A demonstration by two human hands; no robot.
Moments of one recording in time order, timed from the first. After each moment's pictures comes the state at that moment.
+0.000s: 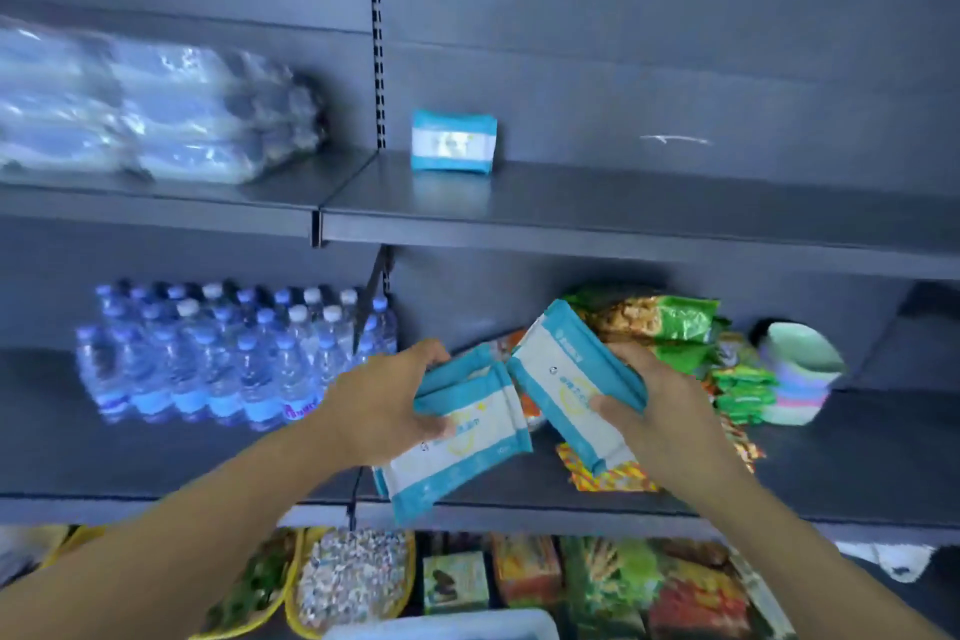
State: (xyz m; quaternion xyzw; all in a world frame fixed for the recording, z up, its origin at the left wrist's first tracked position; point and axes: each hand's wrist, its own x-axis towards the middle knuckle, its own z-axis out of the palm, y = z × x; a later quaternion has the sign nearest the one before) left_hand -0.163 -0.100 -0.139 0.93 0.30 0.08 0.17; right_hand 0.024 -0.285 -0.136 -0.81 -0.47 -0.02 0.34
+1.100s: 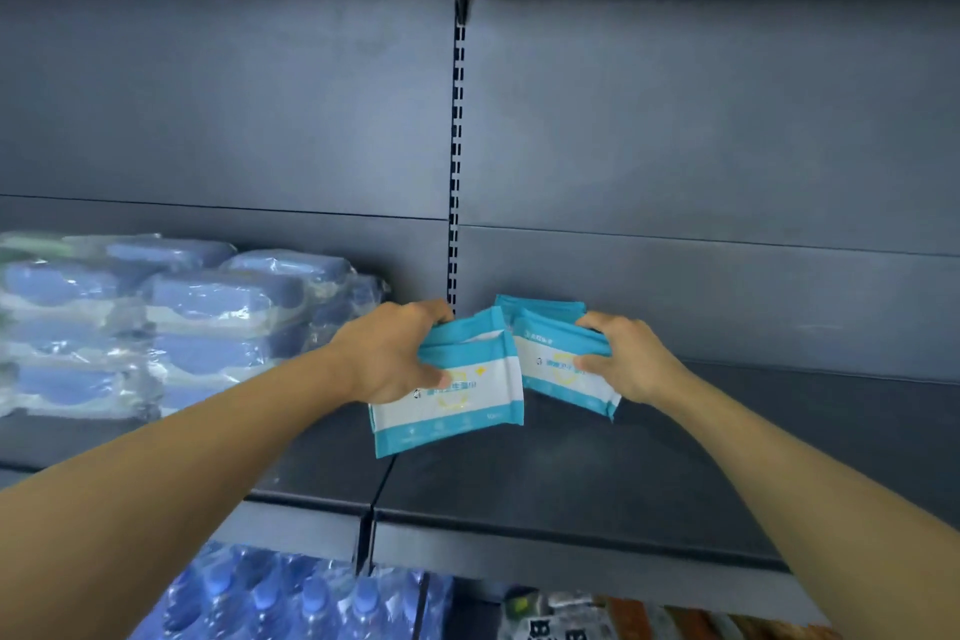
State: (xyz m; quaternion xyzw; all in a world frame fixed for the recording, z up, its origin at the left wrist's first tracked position) left_hand -0.096 0.148 0.050 0.93 0.31 0.17 0.08; right_hand 0.162 0.052 0.017 -0.78 -0.56 -0.03 0.28
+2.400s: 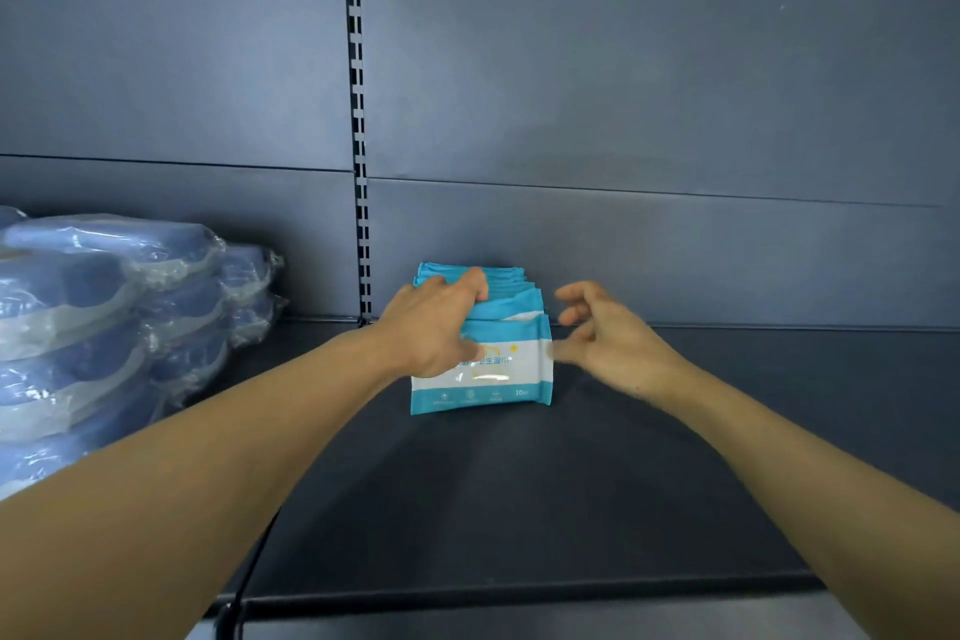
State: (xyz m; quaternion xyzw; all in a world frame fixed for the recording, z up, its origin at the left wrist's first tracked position) left_hand 0.040 0.177 0.022 0.96 0.22 0.16 0.03; right_hand 0.187 0.039 0.004 -0.78 -0.49 0.07 0.39
